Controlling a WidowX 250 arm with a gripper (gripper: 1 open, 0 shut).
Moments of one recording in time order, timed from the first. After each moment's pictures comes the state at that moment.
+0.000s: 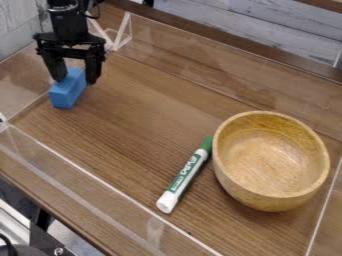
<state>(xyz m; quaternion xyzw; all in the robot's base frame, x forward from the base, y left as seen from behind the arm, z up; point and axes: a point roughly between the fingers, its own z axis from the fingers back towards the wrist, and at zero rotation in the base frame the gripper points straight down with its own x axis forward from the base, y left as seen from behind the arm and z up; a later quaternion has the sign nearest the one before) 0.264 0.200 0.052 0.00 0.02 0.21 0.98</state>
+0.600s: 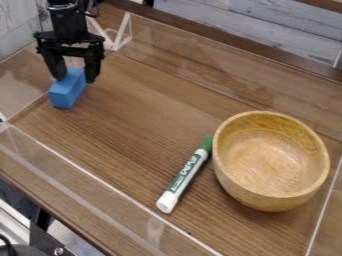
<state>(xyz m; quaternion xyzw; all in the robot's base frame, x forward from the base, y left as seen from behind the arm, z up) 0.268 0.203 0.053 -0.01 0.03 0.21 0.98</state>
